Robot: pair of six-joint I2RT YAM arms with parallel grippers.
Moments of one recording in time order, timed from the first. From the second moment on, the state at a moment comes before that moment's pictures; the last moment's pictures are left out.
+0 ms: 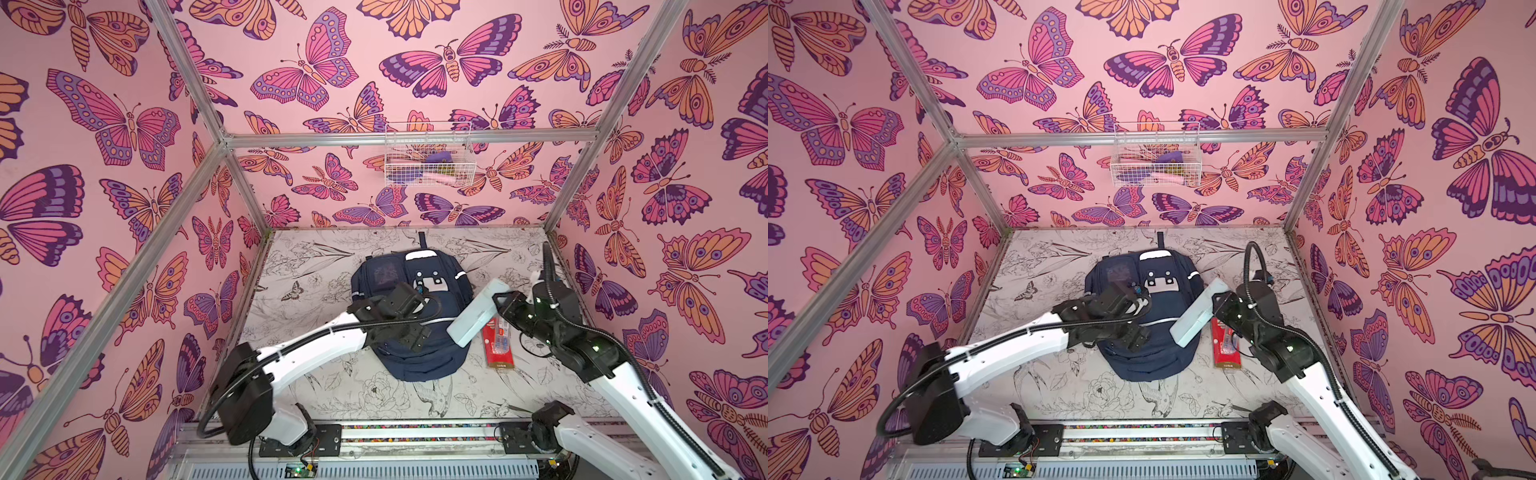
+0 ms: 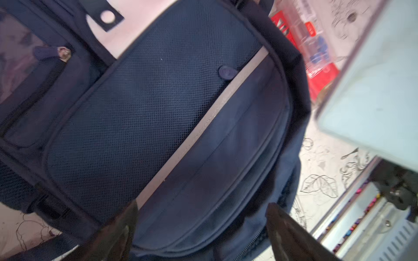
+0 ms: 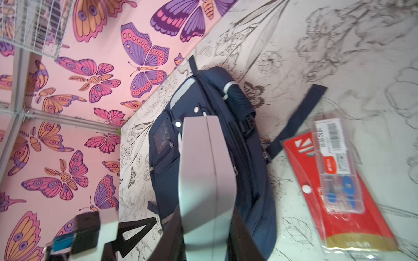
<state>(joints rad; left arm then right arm) -0.89 1.52 1.15 -0.66 0.00 -0.18 0.43 0.77 0.88 -0.70 0.09 1.00</state>
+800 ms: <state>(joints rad) -0.92 1.70 1.22 -0.68 -0.03 -0.06 0.39 0.69 0.85 -0.80 0.09 1.02</state>
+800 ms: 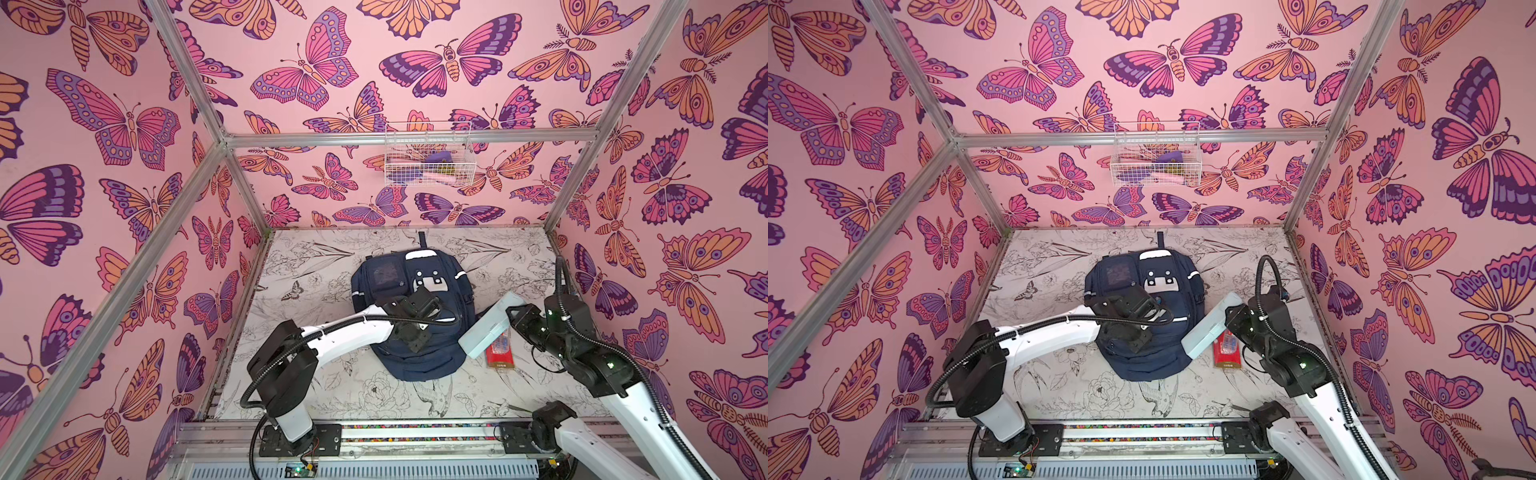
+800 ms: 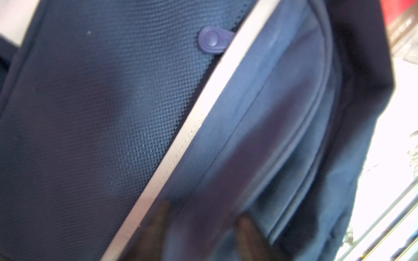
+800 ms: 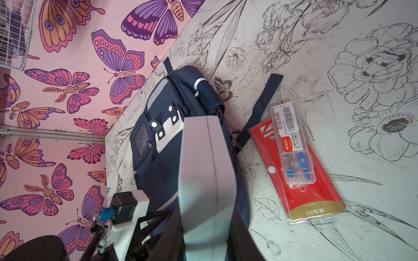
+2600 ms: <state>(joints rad) -0.67 1.39 1.04 -0.25 0.35 -0.30 0.57 1.30 0.89 -0.42 0.07 1.14</state>
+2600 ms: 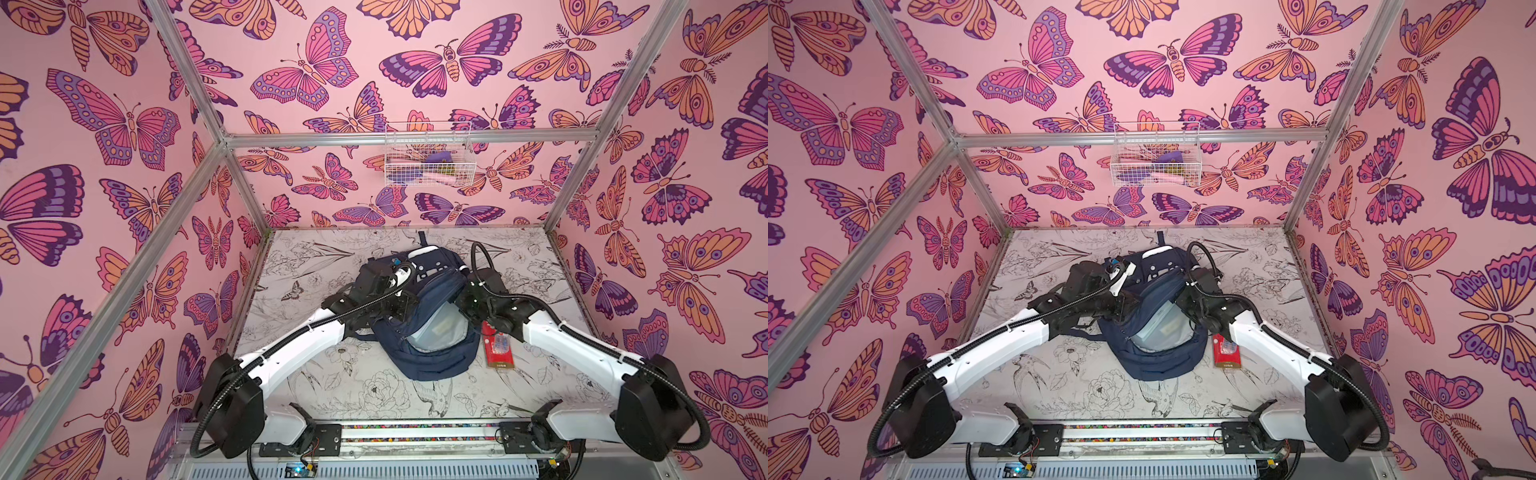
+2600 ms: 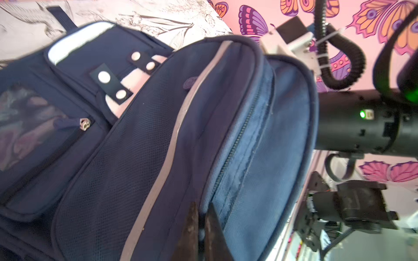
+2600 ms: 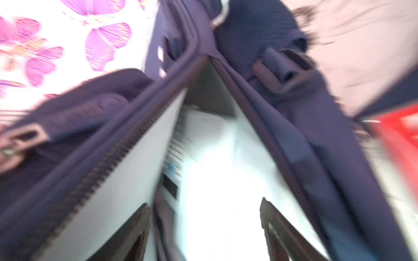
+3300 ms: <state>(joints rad) -0.56 1.09 0.78 -0.35 0.27 -0.75 0.78 0.92 0.81 -0.86 0.23 1.00</state>
